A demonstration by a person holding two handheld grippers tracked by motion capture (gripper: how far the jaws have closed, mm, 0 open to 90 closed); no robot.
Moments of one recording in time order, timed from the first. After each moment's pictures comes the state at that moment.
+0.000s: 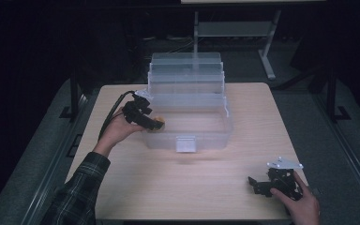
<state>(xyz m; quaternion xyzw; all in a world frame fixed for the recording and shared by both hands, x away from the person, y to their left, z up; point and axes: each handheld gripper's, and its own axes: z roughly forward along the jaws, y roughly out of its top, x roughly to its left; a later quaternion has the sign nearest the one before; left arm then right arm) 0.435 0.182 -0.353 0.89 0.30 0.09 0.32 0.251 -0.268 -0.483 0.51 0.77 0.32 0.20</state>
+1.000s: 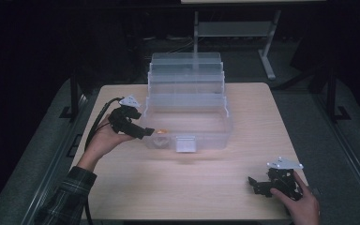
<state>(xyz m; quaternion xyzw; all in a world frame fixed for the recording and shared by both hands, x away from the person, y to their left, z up) 0.389 0.211 -0.340 0.89 0.30 0.12 0.34 0.250 -0.268 -0.483 0.51 0.77 0.32 0.20</state>
